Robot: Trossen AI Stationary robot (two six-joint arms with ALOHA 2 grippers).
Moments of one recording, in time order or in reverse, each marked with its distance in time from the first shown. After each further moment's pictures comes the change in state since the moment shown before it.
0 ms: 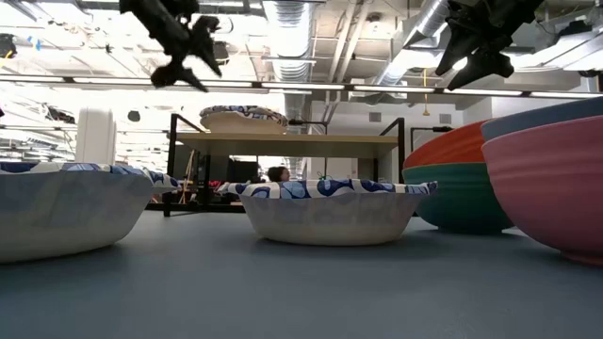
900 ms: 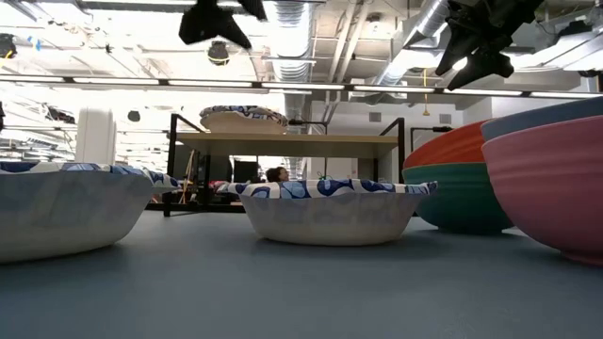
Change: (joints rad) left arm -0.995 0.097 0.001 0.109 -0.547 -0.279; right arm 0.000 0.000 0.000 0.000 0.000 0.000
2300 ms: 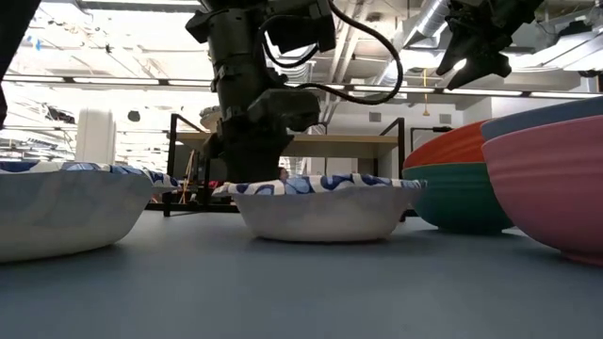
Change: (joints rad) left arm -0.067 0.573 0.000 0.094 0.026 -0.011; right arm 0.001 0.000 0.000 -0.002 -0.011 -0.053
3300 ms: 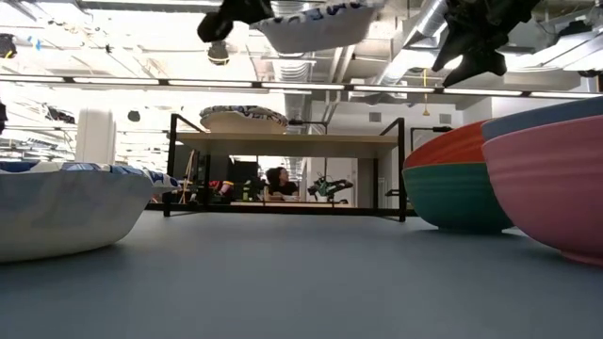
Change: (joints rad) left arm 0.246 -0.477 0.205 -0.163 -0.024 -0.157; right arm 0.000 0.000 0.000 0.041 0.000 0.000
